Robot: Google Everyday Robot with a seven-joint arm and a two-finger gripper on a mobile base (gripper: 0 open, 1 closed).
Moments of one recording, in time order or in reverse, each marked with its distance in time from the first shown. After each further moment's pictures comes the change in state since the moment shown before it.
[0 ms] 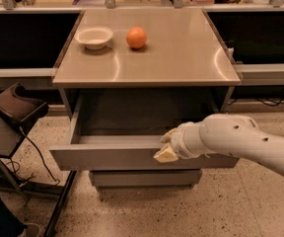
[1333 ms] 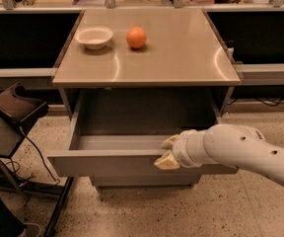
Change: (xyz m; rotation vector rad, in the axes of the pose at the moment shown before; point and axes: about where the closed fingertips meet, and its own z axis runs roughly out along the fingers) arm 0.007 0.020 -0.011 0.007 -0.019 0.000
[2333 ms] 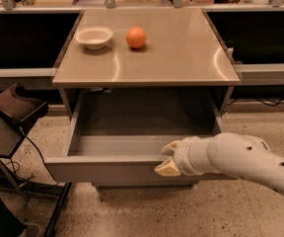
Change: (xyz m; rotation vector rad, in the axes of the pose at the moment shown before) arm 0.007 0.016 -0.007 0.003 -0.017 0.001
